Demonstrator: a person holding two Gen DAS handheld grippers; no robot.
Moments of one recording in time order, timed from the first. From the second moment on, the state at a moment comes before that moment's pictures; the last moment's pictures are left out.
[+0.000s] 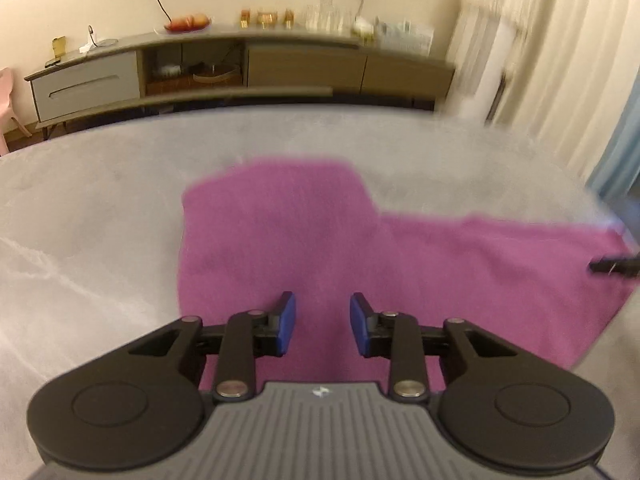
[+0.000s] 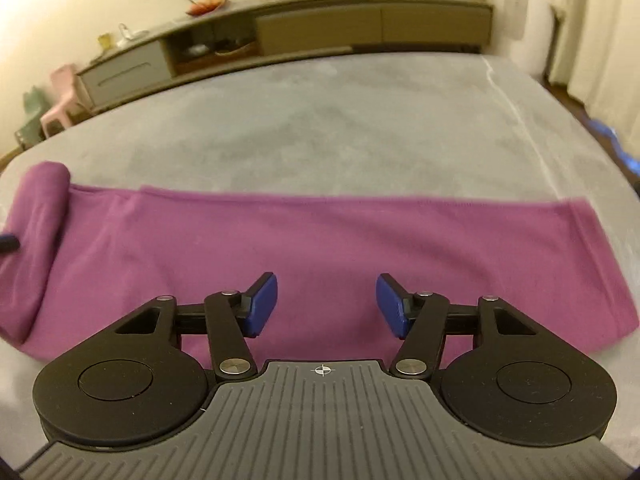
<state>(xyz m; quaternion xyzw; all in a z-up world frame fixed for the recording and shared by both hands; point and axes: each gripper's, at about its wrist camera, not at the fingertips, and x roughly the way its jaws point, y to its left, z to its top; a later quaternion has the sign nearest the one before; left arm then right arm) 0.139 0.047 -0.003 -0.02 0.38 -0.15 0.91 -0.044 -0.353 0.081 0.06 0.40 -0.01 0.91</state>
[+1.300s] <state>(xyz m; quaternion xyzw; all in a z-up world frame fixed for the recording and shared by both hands) 0.175 0.072 0.002 -0.04 0.39 -0.13 0.91 0.027 -0.138 0.040 -0.04 0.36 0.22 0.91</state>
